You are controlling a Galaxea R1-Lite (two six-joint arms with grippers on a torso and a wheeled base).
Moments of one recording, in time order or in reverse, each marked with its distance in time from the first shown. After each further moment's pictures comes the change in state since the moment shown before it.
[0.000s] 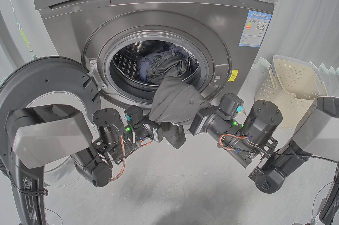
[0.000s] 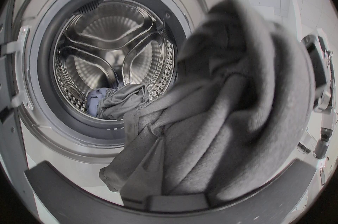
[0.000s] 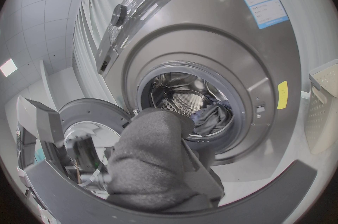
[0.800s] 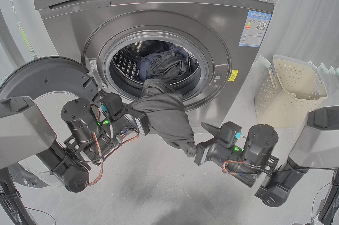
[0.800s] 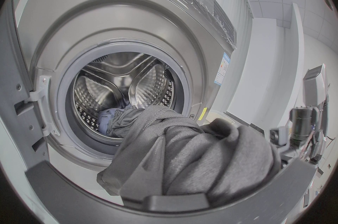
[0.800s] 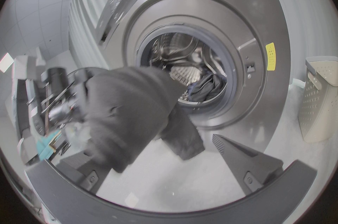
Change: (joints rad) left arm -0.018 -0.276 0.189 -0.003 0.055 -0.055; right arm 0.021 0.028 0.182 -0.007 0.008 -0.007
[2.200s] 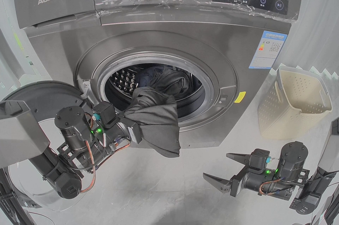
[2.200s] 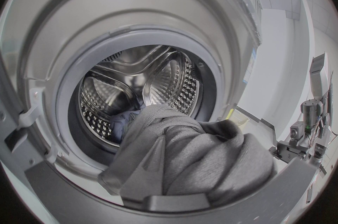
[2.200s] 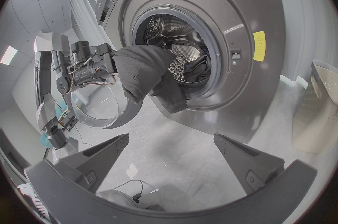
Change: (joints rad) left arm 0.009 -0.041 0.109 0.001 0.071 0.033; right arm -0.064 -0.173 0.421 0.000 0.170 -0.081
